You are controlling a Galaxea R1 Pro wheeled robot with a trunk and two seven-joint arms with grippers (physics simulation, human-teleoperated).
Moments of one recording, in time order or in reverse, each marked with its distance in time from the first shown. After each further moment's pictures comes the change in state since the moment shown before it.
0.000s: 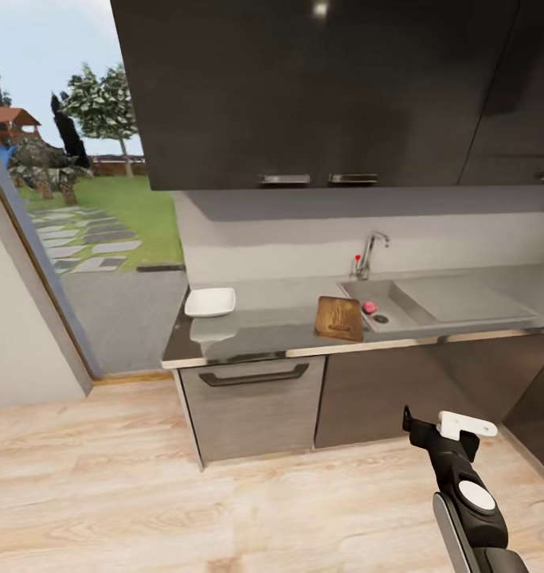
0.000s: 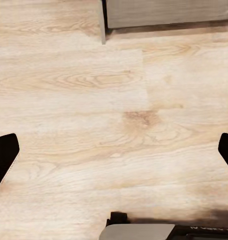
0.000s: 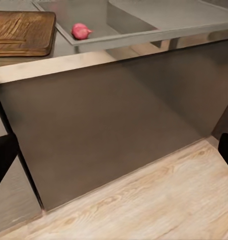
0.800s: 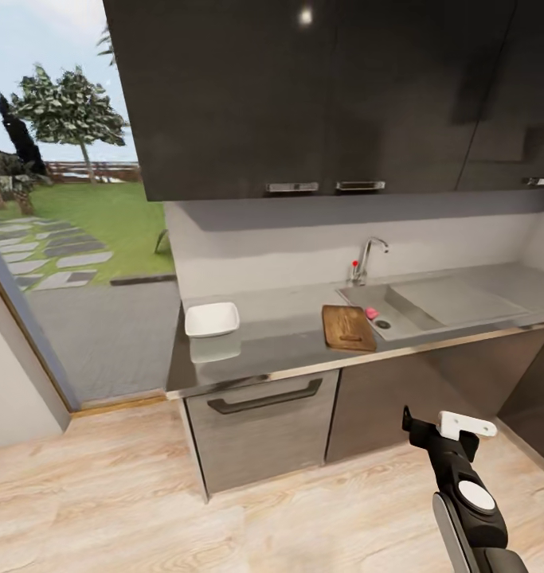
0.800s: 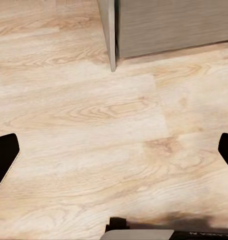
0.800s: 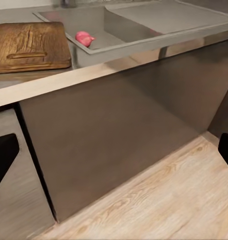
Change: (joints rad) left arm 0.000 0.000 0.000 0.000 0.000 0.000 -0.003; right arm 0.000 0.000 0.002 0.000 0.000 0.000 0.000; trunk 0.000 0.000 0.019
